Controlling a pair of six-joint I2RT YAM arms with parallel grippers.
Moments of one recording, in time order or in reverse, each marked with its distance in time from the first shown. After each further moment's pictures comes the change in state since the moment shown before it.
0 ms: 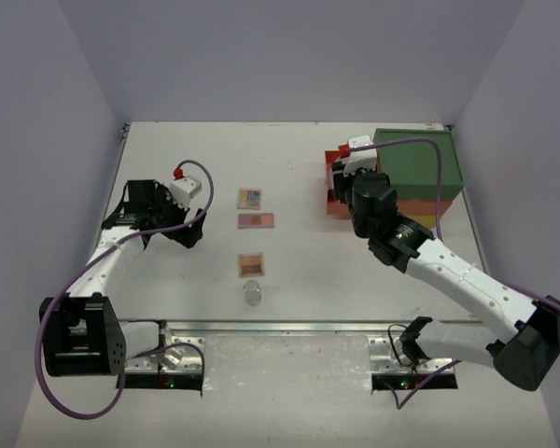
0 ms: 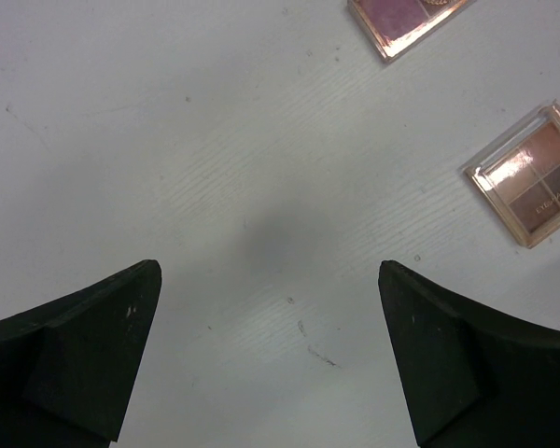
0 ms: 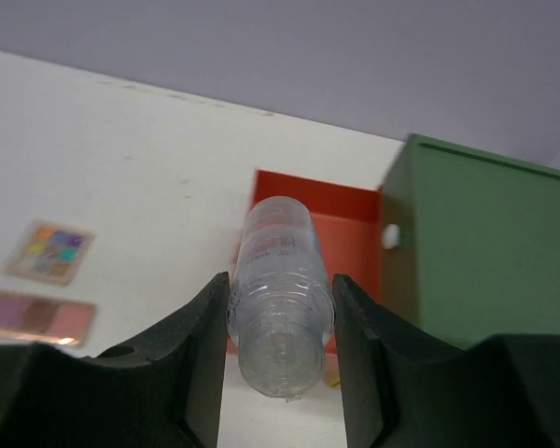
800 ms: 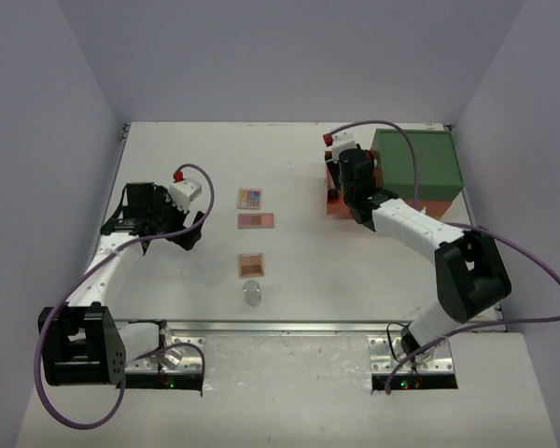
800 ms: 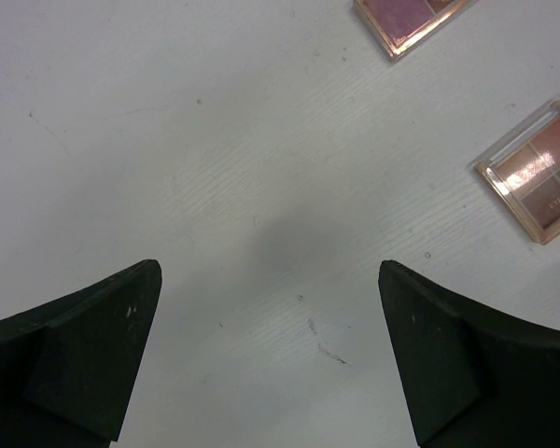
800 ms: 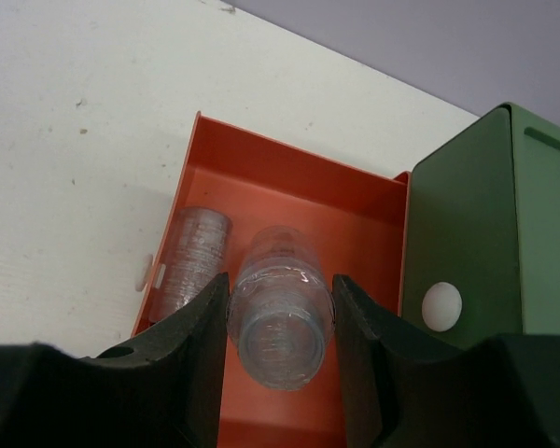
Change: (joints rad) left arm 0.000 -0.047 -0.029 0.018 -0.014 0.026; right arm -0.265 0.442 0.067 0.170 -0.188 -0.145
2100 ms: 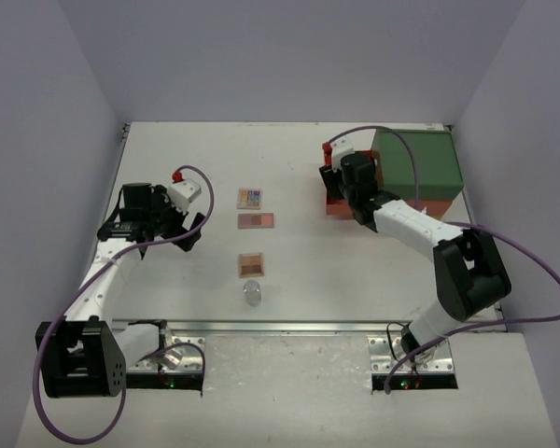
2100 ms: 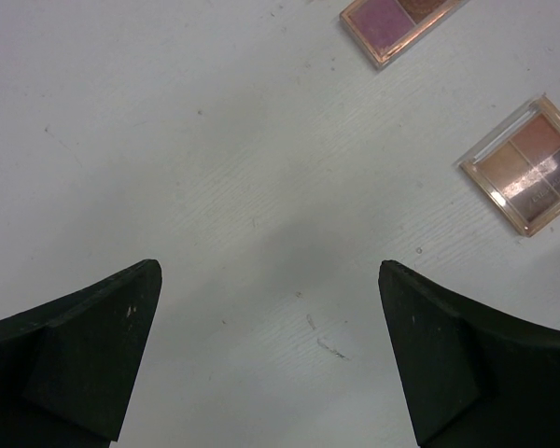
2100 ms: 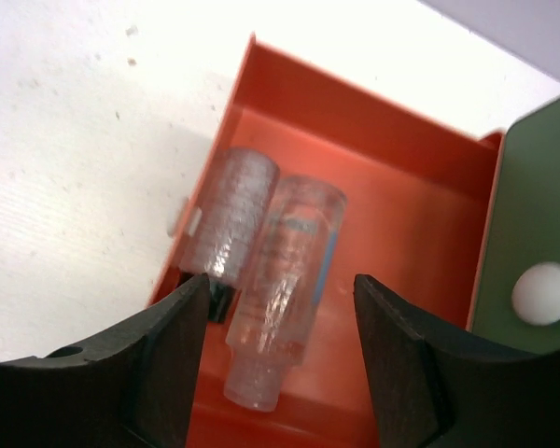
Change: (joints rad) left arm 0.000 -0.066 -0.003 -0.025 0.022 0.021; right arm -0.029 0.013 -0.062 -0.043 -0.156 0.025
